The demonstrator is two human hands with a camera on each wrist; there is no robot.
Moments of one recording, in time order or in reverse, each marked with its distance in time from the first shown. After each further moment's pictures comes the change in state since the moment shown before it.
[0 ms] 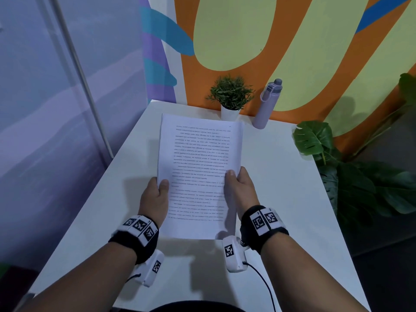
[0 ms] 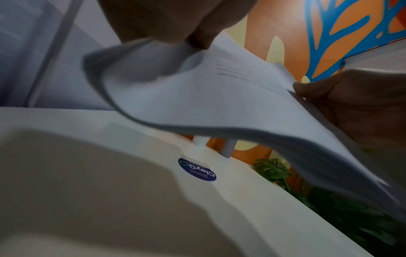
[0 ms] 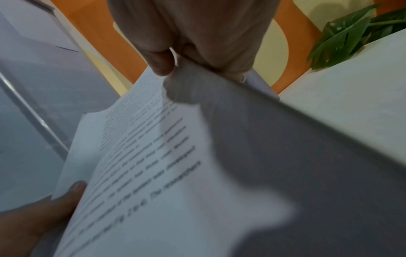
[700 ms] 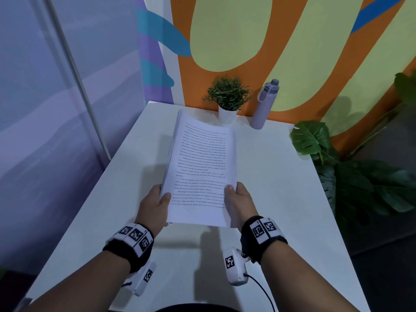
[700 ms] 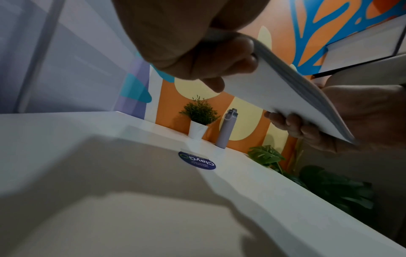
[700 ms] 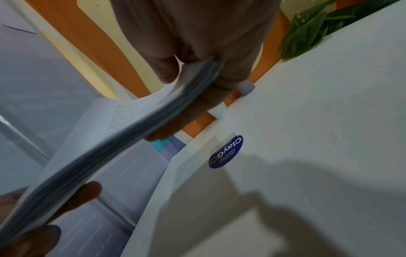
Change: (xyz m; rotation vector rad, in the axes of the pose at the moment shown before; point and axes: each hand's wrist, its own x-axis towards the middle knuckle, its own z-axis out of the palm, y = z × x) left_hand -0.012 -0.003 -0.003 0.004 -0.157 -0.102; right_hand -0.001 0.036 -0.006 -0.014 -0.011 0.204
